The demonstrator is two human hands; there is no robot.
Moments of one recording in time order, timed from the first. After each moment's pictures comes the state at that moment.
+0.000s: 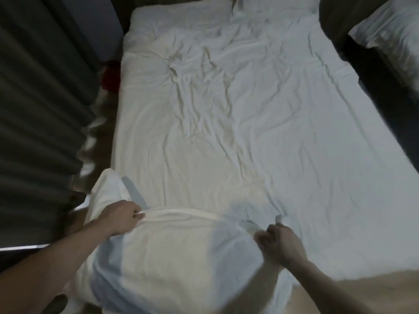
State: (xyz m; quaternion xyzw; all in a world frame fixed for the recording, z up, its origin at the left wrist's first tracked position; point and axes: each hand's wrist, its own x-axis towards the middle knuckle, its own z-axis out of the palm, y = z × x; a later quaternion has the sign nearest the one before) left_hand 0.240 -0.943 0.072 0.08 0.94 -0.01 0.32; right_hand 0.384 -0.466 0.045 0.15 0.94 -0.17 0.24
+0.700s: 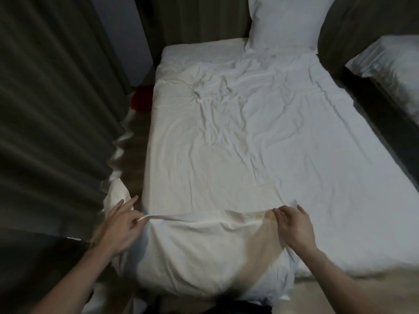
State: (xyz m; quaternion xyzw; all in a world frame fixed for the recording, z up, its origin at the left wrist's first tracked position) left_hand 0.387 -1.028 0.193 0.08 0.98 0.16 0.08; right_hand 0.433 -0.537 0.174 0.14 0.95 -0.28 -0.01
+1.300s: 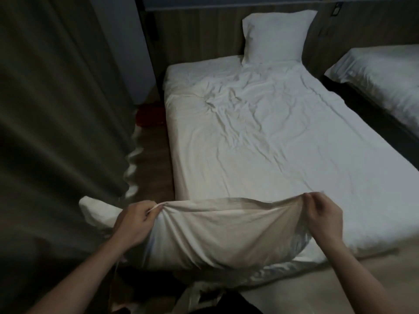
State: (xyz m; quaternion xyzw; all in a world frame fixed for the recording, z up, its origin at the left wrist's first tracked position) left_hand 0.389 -1.234 0.251 0.14 0.95 0.26 0.02; right_hand 0.492 -0.762 0.245 0.25 0.89 -0.32 -0.22
